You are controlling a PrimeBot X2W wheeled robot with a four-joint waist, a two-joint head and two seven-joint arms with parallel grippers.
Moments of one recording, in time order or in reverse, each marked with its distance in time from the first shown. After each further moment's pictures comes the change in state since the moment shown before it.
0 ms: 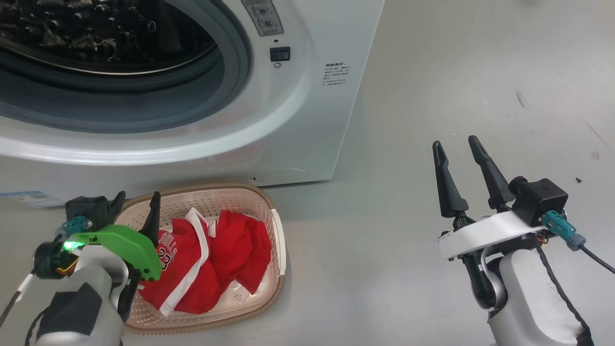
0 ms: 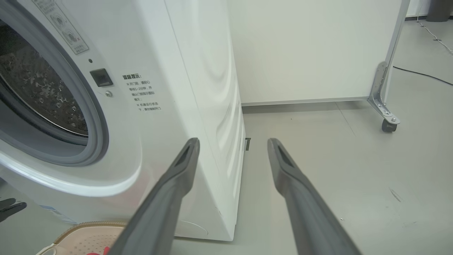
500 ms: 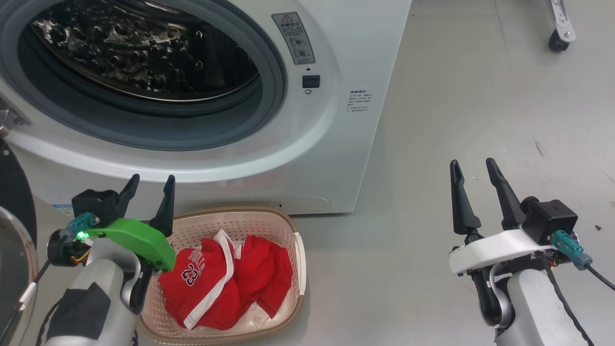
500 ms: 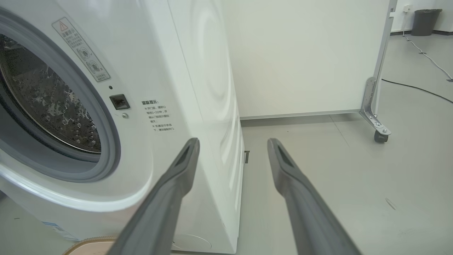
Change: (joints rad) left arm 0.053 -0.023 0.025 -0.167 0.007 -0.001 -0.016; right arm 0.073 0.001 -0.039 -0.007 0.005 0.000 0.000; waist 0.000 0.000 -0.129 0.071
